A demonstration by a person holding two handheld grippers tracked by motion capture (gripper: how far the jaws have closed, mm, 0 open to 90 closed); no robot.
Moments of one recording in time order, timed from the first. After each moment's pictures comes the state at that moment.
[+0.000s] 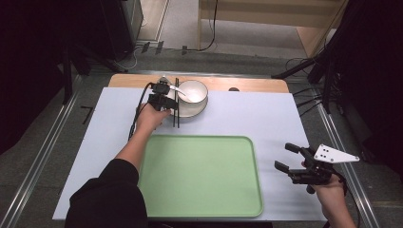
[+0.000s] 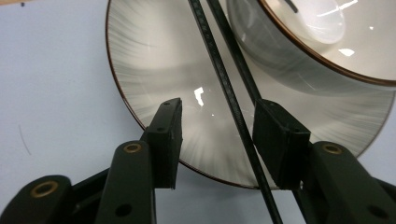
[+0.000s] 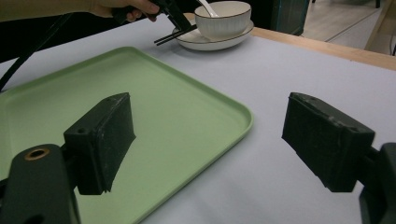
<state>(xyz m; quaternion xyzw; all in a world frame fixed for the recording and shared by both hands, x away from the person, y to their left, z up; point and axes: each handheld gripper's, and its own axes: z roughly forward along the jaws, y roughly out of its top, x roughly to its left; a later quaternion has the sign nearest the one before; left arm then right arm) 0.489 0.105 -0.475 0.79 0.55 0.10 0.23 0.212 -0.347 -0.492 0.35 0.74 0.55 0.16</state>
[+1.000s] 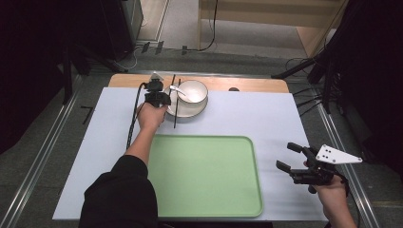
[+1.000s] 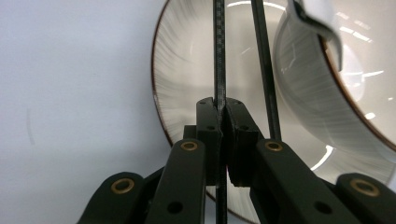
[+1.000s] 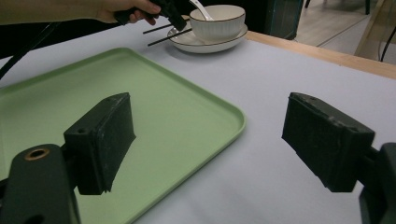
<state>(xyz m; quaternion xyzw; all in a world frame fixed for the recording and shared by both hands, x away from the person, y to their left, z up) 0.502 0.121 -0.476 0.72 0.64 0.07 0.27 0.210 -0.350 -0.489 0.35 0.74 0.55 0.18</state>
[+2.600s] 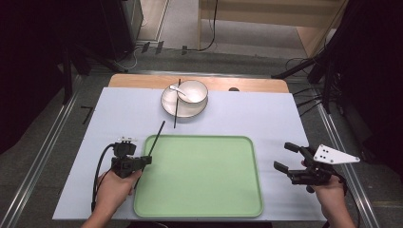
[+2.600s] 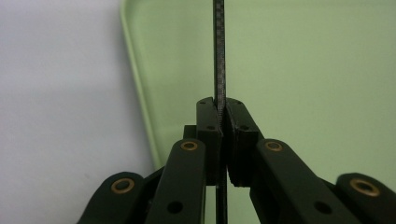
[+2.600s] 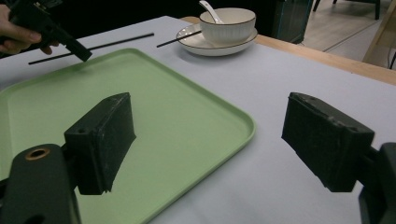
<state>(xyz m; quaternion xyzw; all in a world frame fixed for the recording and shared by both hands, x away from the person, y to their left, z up) 0.276 0.191 -0.484 0.76 0.58 0.03 0.29 0.210 -0.343 -0.486 0.34 0.74 0.55 0.17</state>
